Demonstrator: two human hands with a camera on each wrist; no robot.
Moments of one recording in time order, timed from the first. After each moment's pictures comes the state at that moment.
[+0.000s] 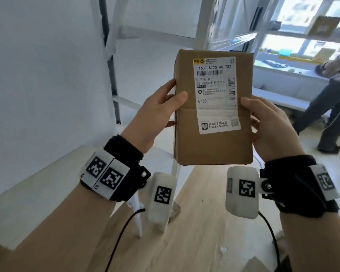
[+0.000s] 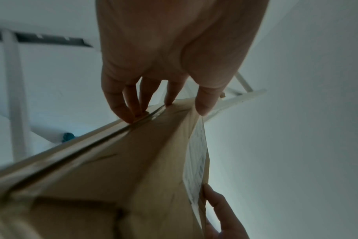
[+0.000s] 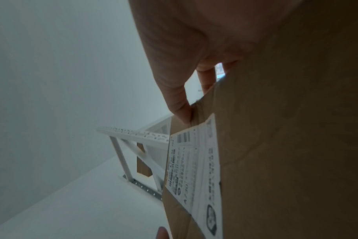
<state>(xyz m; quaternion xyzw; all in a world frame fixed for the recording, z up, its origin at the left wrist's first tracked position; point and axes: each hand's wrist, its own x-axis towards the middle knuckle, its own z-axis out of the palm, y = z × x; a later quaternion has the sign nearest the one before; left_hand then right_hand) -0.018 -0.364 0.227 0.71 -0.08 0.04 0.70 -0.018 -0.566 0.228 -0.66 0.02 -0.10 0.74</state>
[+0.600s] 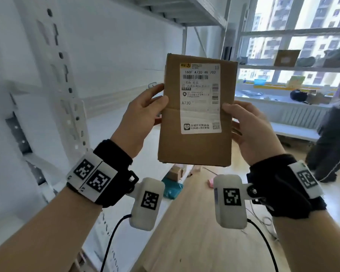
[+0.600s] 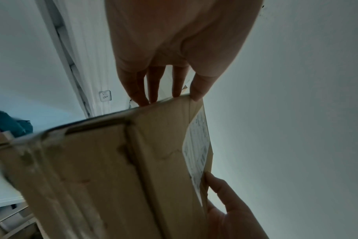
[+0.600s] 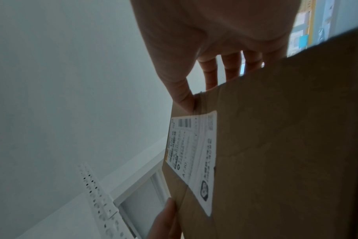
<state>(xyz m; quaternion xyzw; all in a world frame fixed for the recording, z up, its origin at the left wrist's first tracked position) 0.170 -0.620 0.289 0.71 -0.12 0.14 0.67 0.172 -0.814 0.277 -0.63 -0.02 -0.15 0.76</state>
